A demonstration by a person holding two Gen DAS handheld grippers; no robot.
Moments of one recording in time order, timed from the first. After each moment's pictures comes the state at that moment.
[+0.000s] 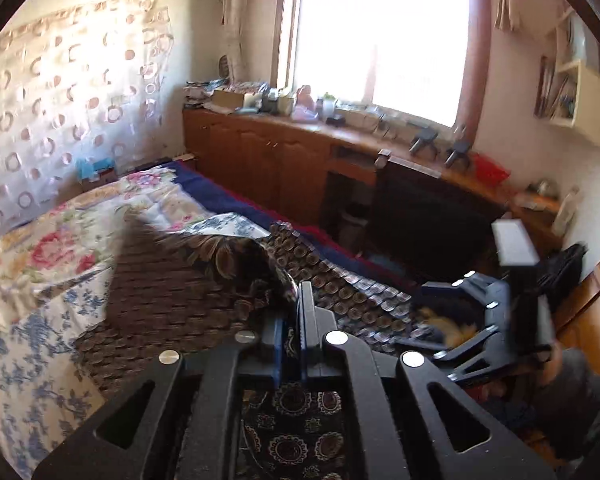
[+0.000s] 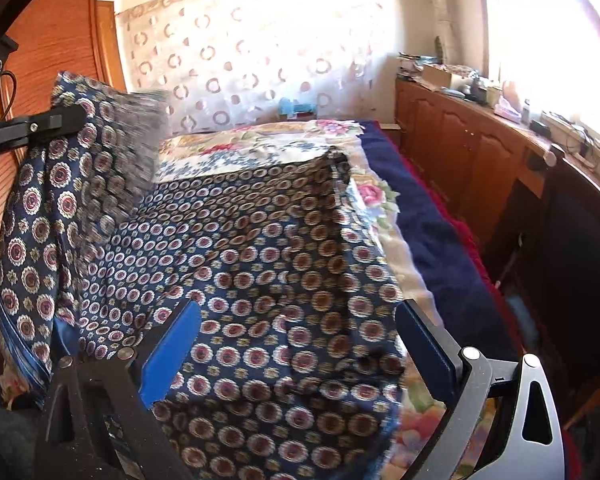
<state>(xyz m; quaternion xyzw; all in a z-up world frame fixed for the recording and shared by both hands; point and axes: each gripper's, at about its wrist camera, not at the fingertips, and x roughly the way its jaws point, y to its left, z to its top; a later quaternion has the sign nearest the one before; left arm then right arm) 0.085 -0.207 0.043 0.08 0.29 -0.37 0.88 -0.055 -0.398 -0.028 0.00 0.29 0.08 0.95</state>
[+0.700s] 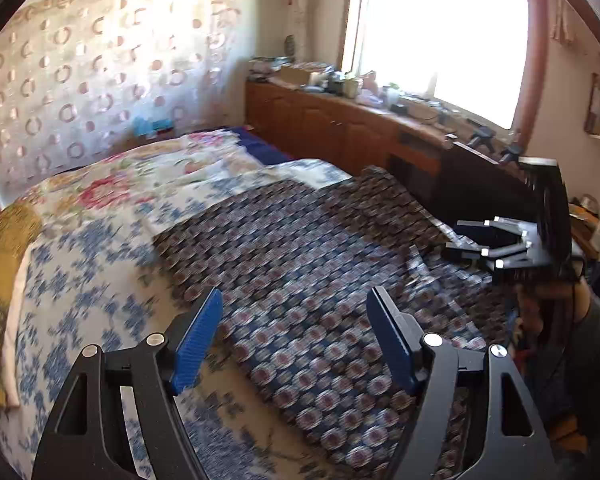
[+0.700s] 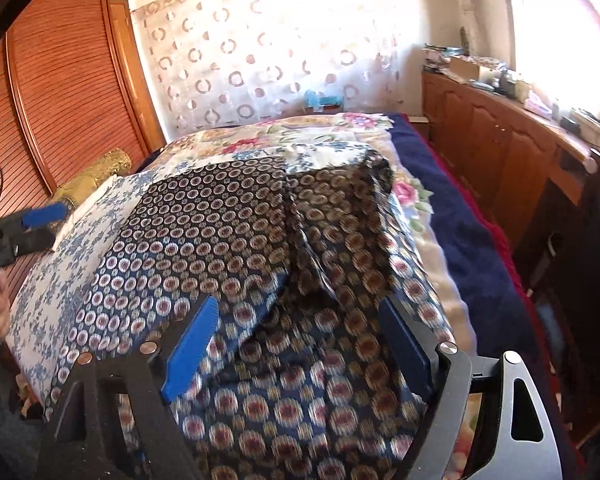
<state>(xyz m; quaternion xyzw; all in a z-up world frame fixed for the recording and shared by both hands) 0.086 -0.112 -0.019 0.05 0.33 -0.28 0.90 0.004 -0.386 -0.027 0.00 0.31 0.14 0.94</state>
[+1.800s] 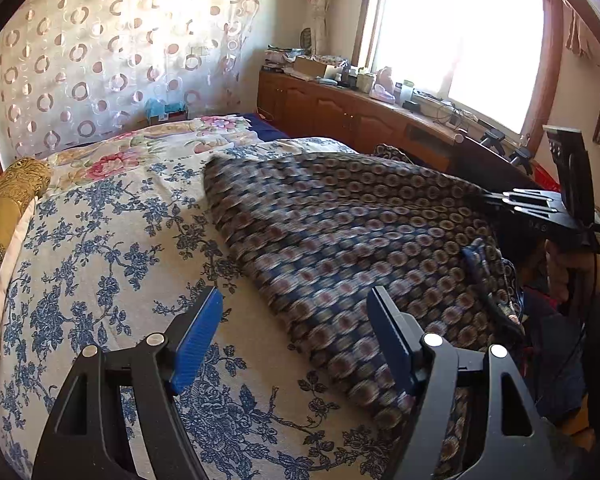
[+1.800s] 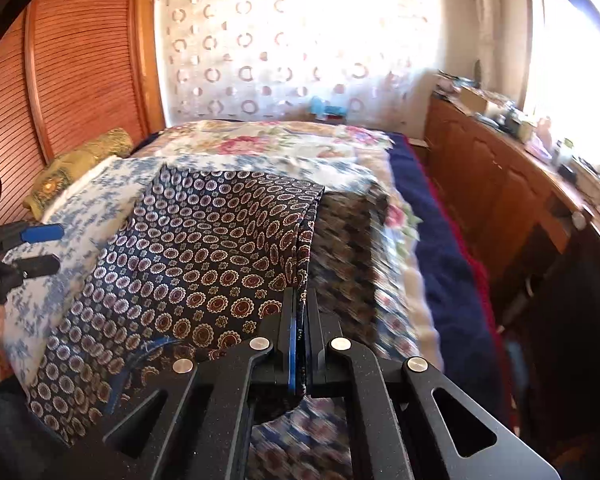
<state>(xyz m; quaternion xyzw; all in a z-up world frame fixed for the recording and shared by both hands) 0.072 -0.098 -0.049 0.02 0.34 -0.27 0.90 0.011 -0.392 -0.014 -0.07 0.30 0.11 0.95</state>
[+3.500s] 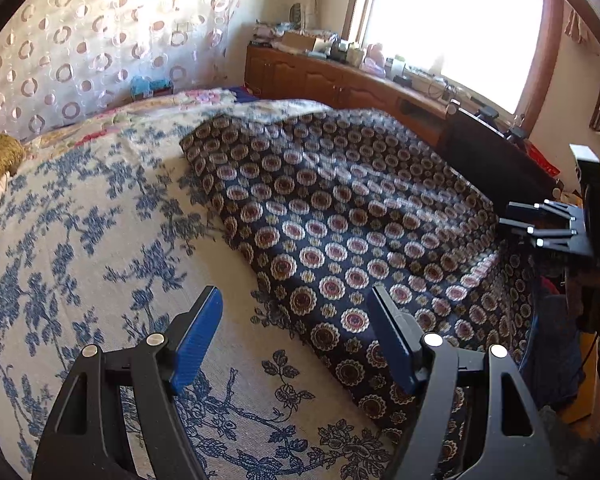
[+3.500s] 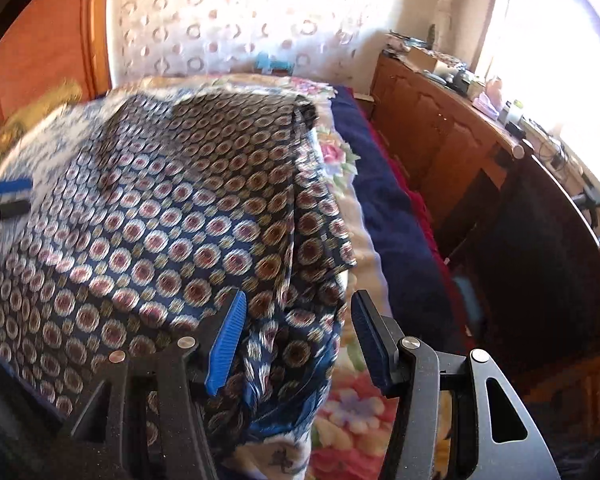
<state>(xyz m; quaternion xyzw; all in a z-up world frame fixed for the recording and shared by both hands) 0.073 -0.126 -0.080 0.03 0.39 -0.28 0.88 -0.002 -0.386 -0.067 -0.09 0.36 0.01 0.93</state>
